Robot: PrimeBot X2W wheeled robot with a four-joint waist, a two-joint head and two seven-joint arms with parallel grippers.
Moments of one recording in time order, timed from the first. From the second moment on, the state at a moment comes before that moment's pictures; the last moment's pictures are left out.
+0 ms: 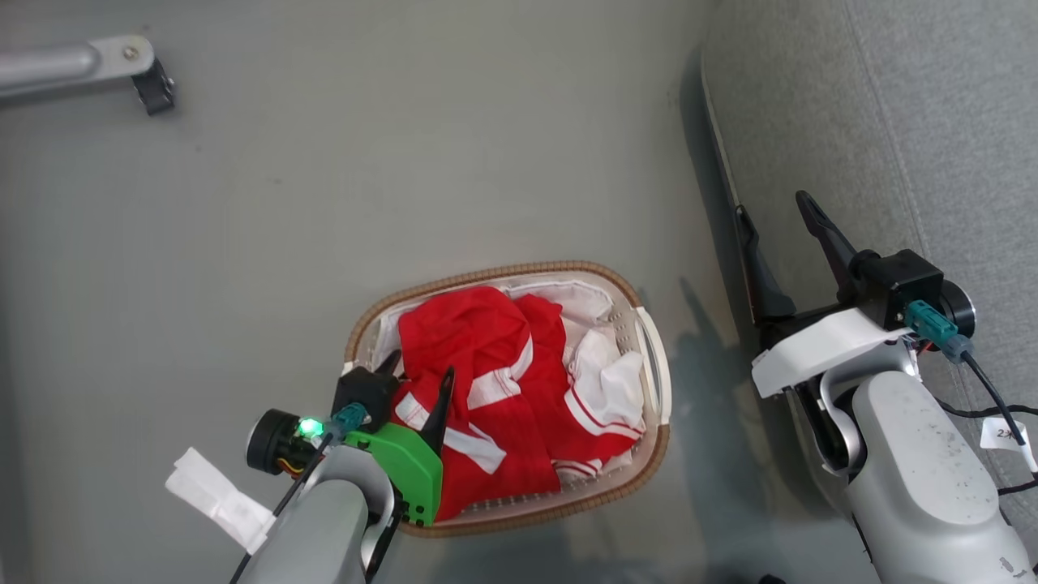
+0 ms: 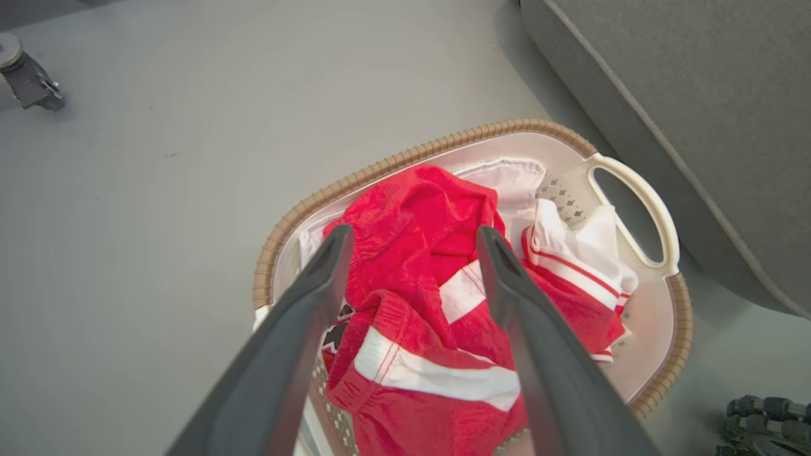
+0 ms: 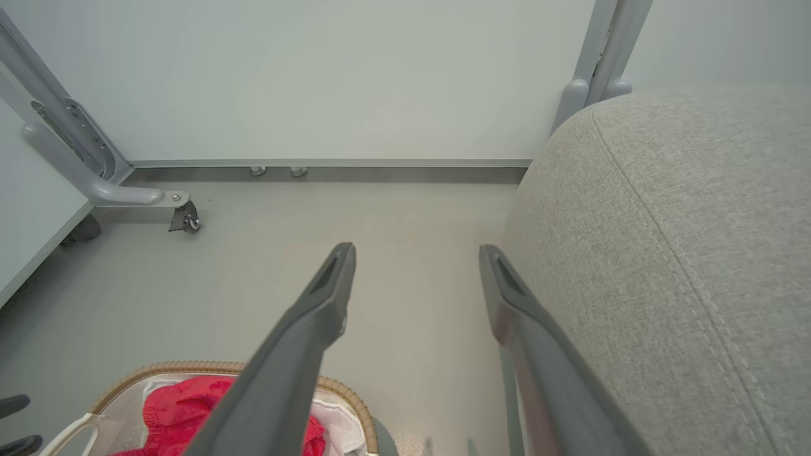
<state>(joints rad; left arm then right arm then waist) -0.47 0.05 -0.48 0.85 -0.26 -0.13 -0.26 -0.44 -0.13 0.16 0.35 0.23 0.13 -0.26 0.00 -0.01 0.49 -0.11</state>
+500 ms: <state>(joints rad) -0.66 0.05 -0.63 1.20 -0.36 -0.12 -0.20 -0.47 -0.09 0.18 0.34 0.24 0.13 -0.26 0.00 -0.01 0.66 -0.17</state>
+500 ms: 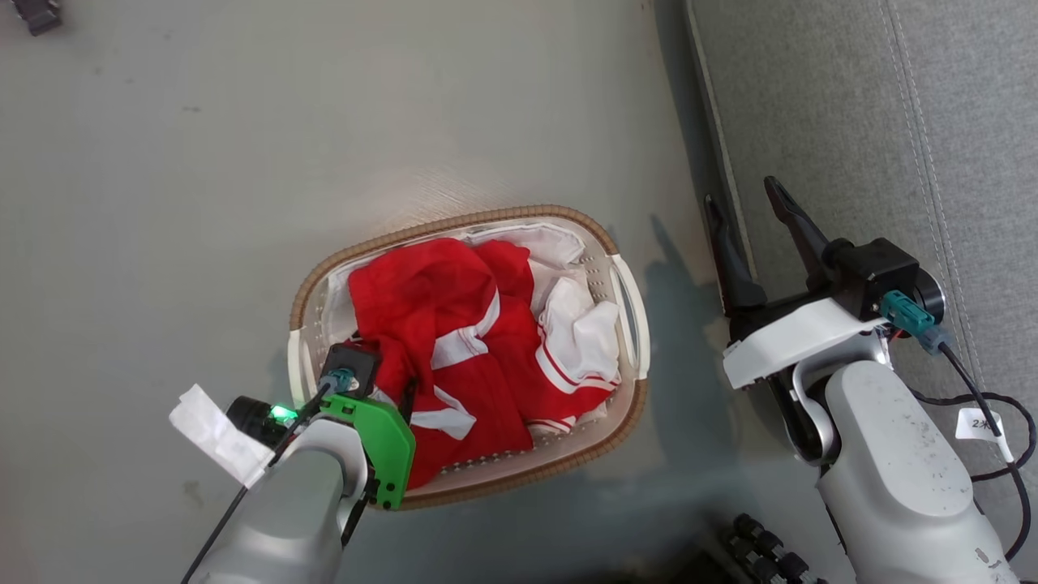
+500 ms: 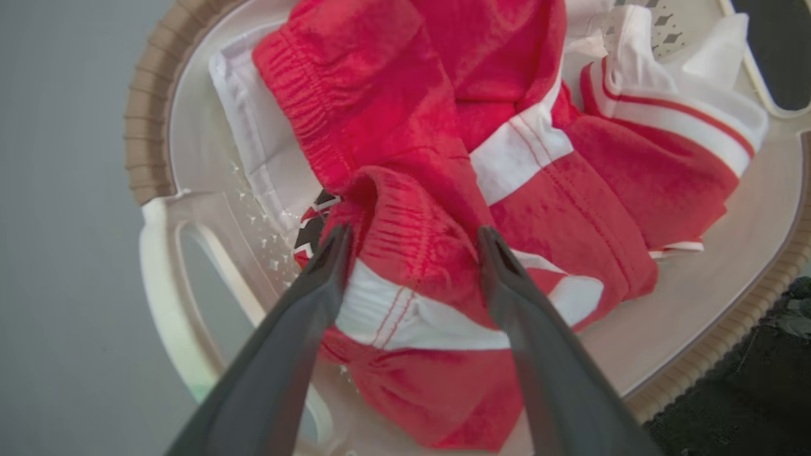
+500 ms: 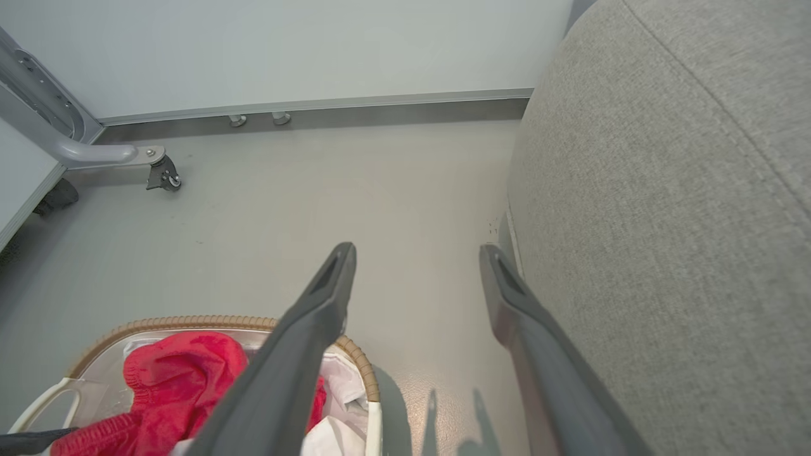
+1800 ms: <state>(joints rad) -0.70 0.05 -0.94 1.15 -0.41 -0.05 -0.22 -0.46 -0.05 0.22 0.33 0.24 0.13 -0.26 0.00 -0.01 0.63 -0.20</state>
